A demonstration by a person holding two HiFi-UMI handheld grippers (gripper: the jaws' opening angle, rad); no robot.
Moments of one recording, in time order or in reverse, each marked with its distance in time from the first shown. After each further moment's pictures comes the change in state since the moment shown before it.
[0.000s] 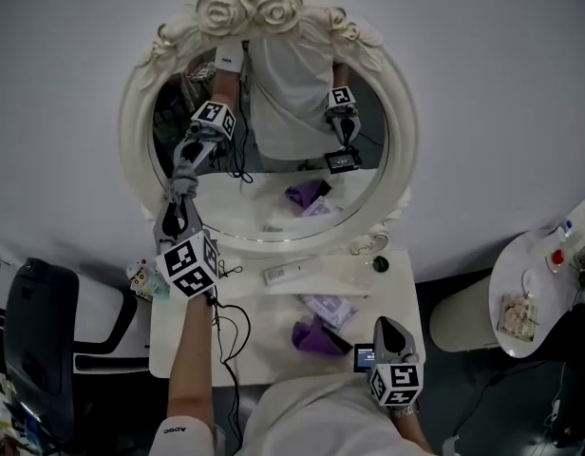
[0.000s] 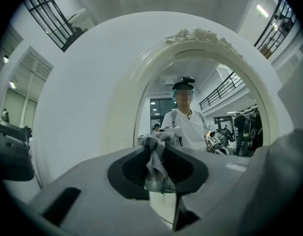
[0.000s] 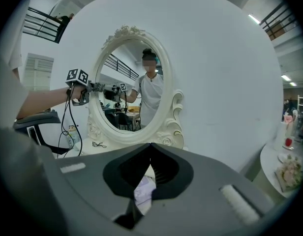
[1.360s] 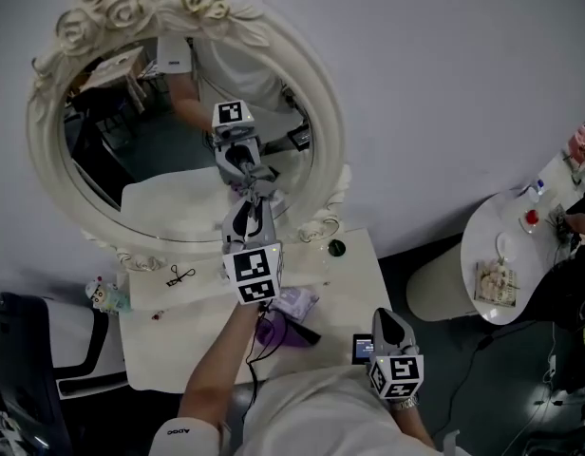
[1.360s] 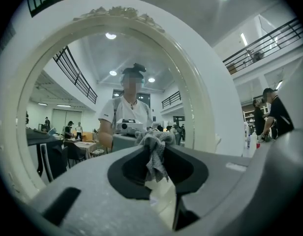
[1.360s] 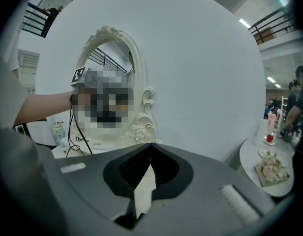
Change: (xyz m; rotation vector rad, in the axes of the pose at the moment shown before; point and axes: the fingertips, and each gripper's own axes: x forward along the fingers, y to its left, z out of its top) left arm -0.029 -0.301 -0.063 0.004 0.075 -0.492; right arm -0.039 -0.092 -0.023 0.039 0.040 -0.145
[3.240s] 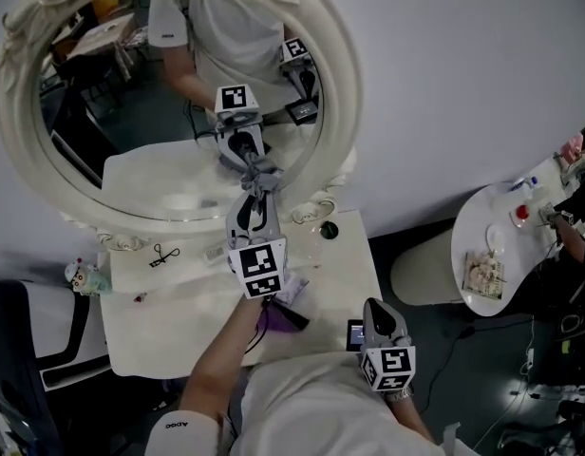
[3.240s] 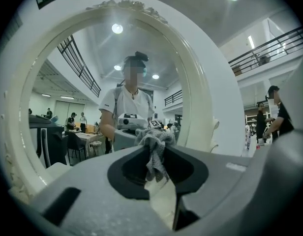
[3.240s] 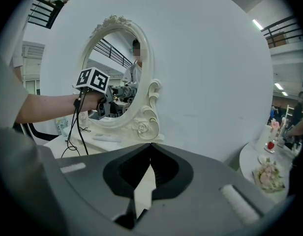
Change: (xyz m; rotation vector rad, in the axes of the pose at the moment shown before) left arm 0.003 -0.008 -0.050 -0.072 0.024 0.013; right arm 0.010 0.013 -0.008 -0.081 0.076 0.022
